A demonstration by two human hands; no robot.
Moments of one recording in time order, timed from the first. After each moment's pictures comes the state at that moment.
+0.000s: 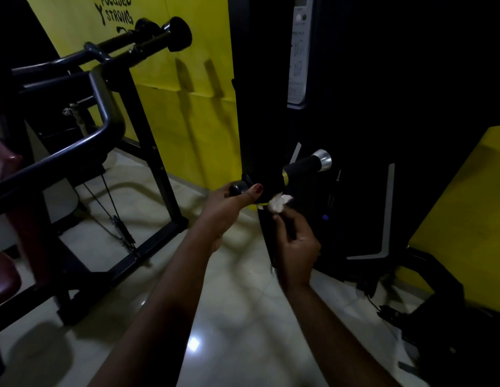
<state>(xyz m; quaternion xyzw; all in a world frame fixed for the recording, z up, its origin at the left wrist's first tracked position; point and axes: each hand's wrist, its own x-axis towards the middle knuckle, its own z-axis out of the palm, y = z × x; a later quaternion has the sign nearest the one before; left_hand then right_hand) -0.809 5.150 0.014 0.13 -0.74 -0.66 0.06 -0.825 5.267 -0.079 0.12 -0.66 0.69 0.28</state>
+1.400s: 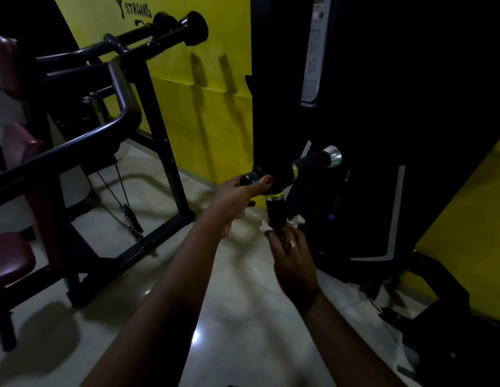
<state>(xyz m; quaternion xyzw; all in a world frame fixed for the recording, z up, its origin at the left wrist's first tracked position) -0.805 5.150 0.015 0.15 -0.73 -0.66 0.04 -0.821 5.289 -0.125 0.34 -0.80 0.21 0.45</state>
